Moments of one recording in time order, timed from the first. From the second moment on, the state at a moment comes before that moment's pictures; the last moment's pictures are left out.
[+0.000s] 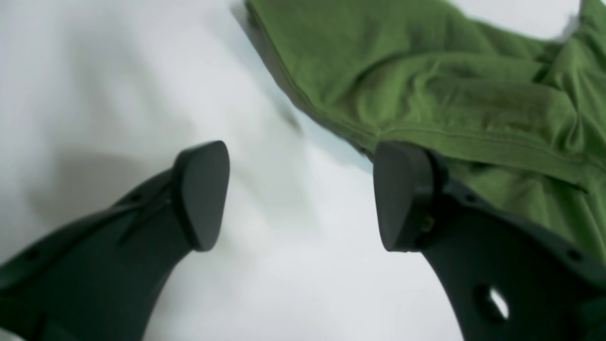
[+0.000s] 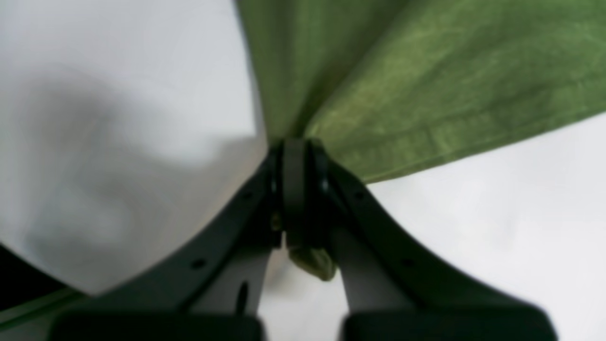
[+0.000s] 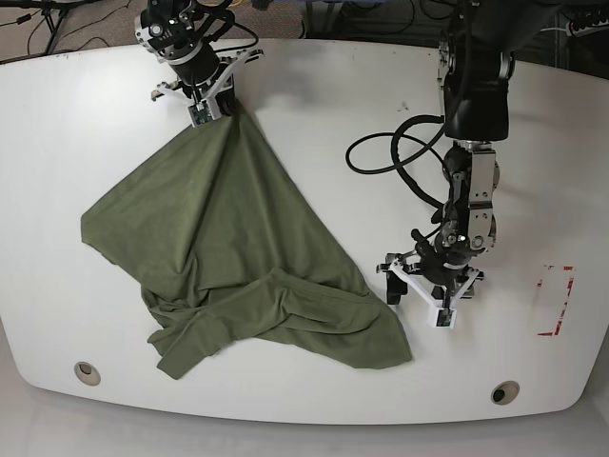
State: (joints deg) left arm -21.7 -4.2 -0.4 65.6 -9.7 -10.8 30.4; right arm -34.7 -1.2 10.5 109.8 2.2 28.8 -32.3
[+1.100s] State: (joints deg) left arm -26.1 0.5 3.6 45.8 -9.8 -10.2 17.0; right arm -34.7 -1.2 10.3 109.8 2.1 28.8 -32.3
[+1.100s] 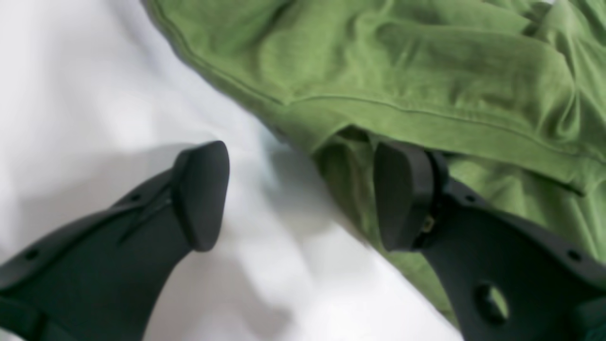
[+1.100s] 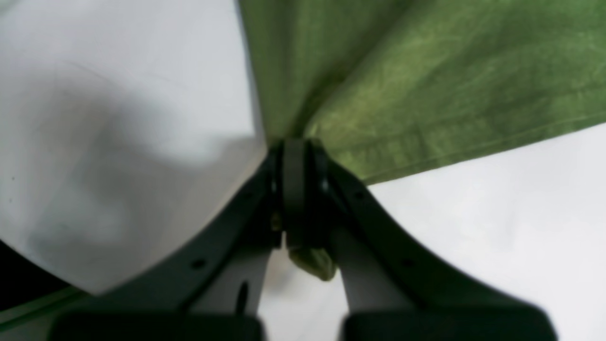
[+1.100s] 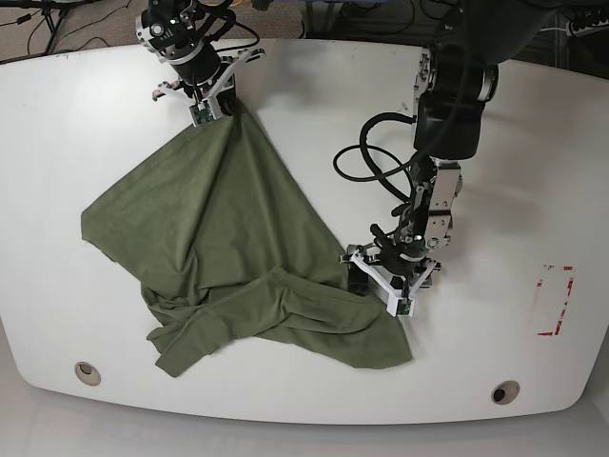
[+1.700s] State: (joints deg) left arm -25.9 2.0 3.2 45.8 -9.8 -10.0 14.0; right arm -34.7 -1.2 10.3 109.8 2.1 28.8 -32.3
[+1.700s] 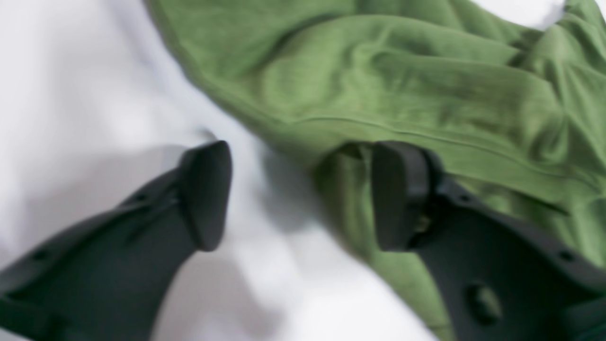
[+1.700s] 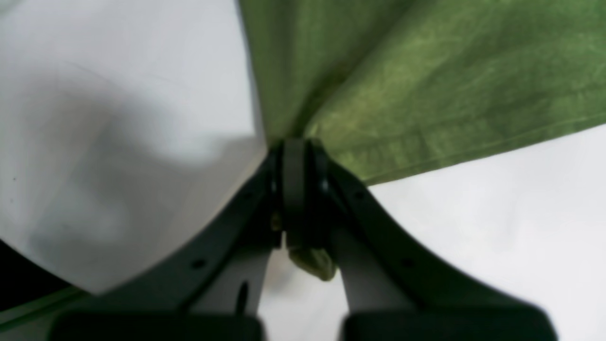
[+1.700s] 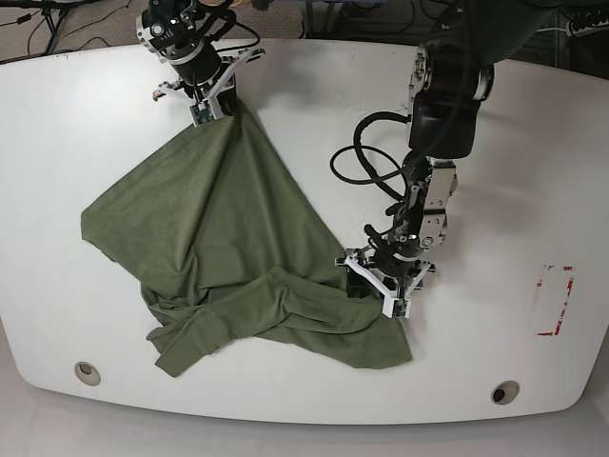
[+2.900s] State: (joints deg) left arm -25.3 4.2 3.3 44.1 -9.6 -9.9 13.9; right arm -34.3 -1.2 10.5 109.8 2.1 28.8 -32.3
